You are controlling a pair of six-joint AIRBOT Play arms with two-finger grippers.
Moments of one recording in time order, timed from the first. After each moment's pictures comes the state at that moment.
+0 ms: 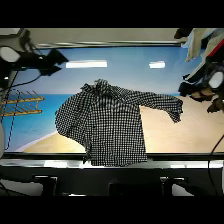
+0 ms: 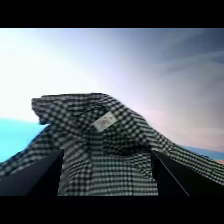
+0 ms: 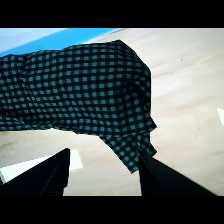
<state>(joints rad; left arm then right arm) 0.04 -1.60 1.84 1.05 -1.12 -1.77 -0.21 -1.29 1.35 -1.51 1.15 1.70</state>
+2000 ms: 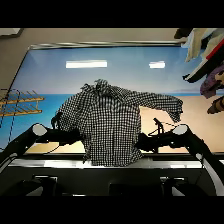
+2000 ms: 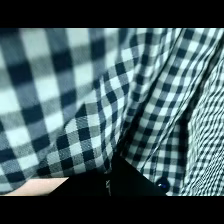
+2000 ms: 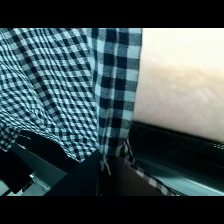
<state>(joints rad) -0.20 -1.11 0.52 0.83 -0.85 -1.61 0.06 -1.11 0.49 -0.68 1.15 1.44</state>
